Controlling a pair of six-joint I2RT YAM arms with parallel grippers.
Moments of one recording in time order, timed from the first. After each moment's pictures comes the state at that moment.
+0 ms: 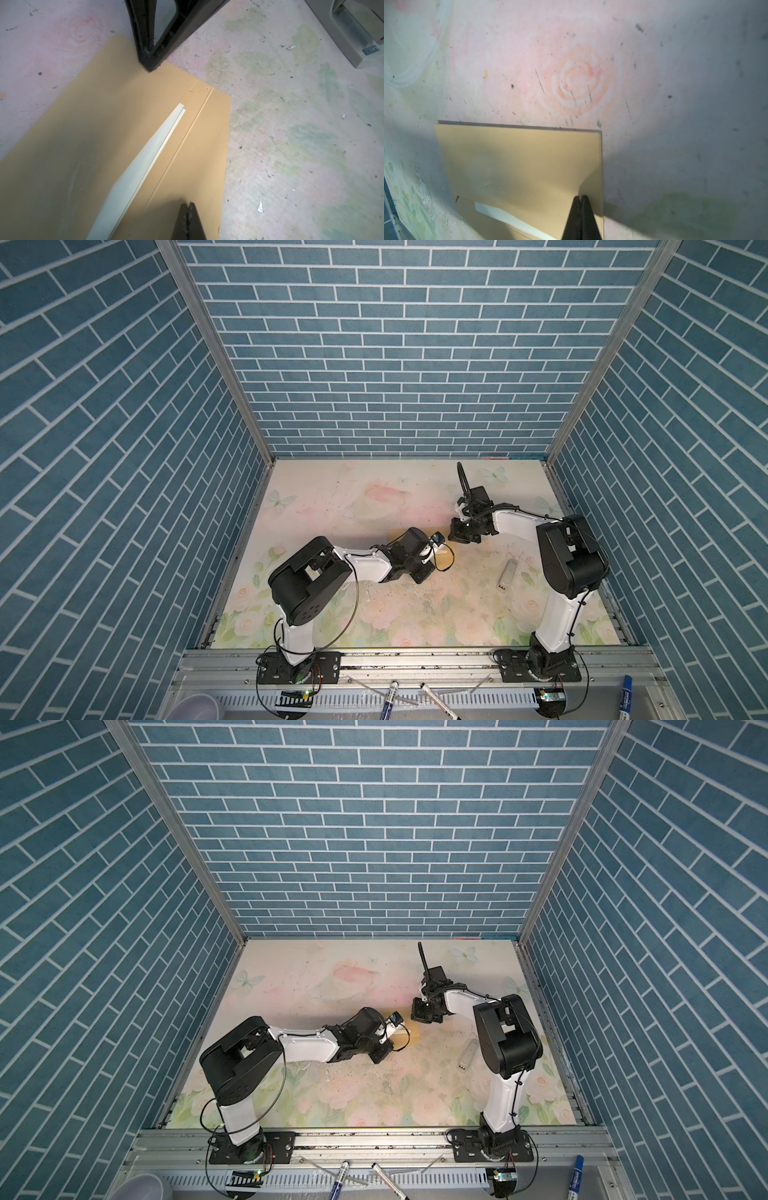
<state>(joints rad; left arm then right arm) -0.87 1.85 0.93 0.06 0.12 0.04 0.41 1.89 1.14 -0.42 -0.35 0.43</state>
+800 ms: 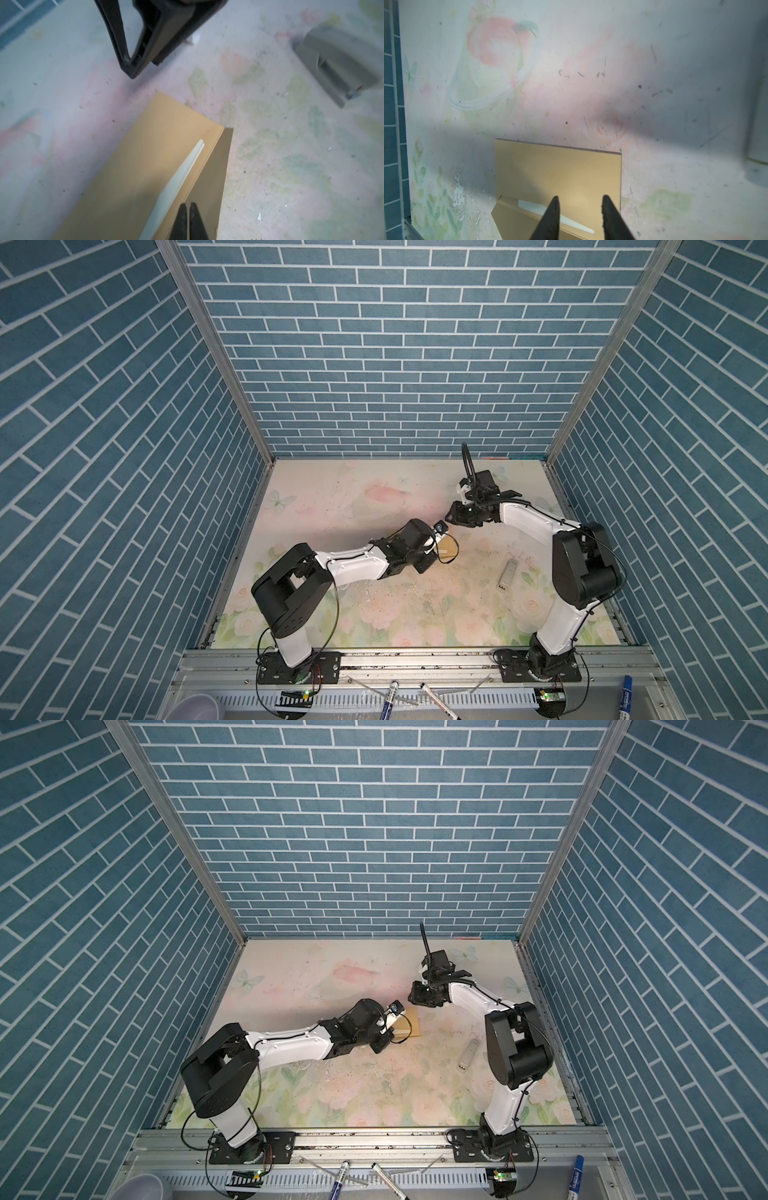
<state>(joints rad) -0.89 1.70 1.00 -0.01 -0.02 0.08 0.40 1.76 1.28 -0.51 -0.28 0.37</state>
